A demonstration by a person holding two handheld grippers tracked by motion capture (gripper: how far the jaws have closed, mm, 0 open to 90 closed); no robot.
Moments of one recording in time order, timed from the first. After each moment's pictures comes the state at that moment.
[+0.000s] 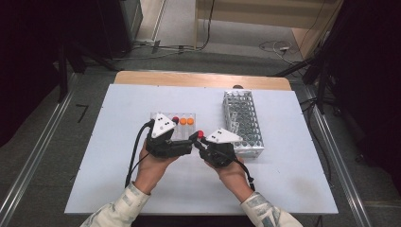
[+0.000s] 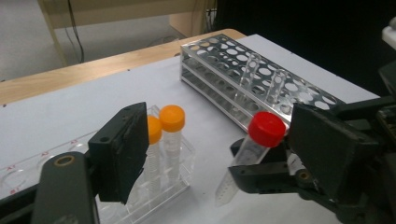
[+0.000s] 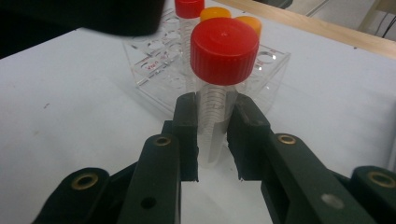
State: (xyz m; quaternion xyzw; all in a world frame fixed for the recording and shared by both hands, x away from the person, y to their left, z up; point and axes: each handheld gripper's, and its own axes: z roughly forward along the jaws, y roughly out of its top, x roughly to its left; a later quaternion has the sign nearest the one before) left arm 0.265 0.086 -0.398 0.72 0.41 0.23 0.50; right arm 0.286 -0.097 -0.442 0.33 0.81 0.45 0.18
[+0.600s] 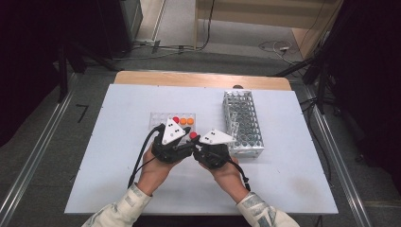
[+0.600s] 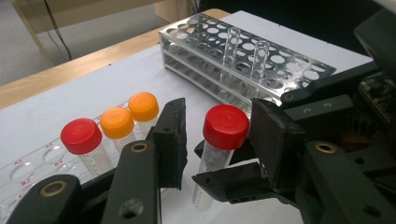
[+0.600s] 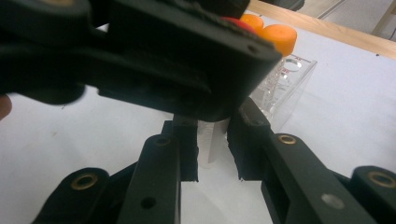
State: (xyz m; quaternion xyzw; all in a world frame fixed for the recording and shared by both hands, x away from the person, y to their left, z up) left arm 0.262 0.075 -0.407 0.76 0.37 0.24 0.47; right arm 0.282 -0.084 -0.441 0.32 0.81 0.46 0.17
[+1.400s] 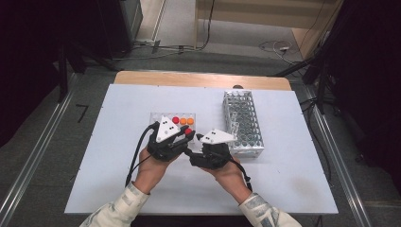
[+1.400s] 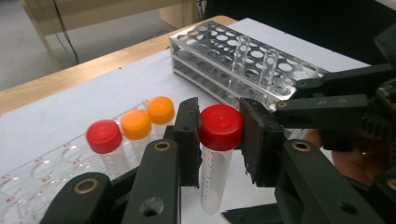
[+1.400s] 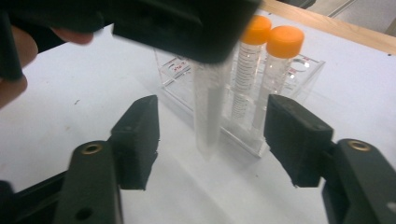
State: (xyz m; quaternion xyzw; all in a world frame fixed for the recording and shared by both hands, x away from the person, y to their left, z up) left arm 0.264 0.091 -0.399 0.74 0.39 0.24 0.49; right arm 0.281 -0.089 -0.436 0.31 0.82 0.46 0.16
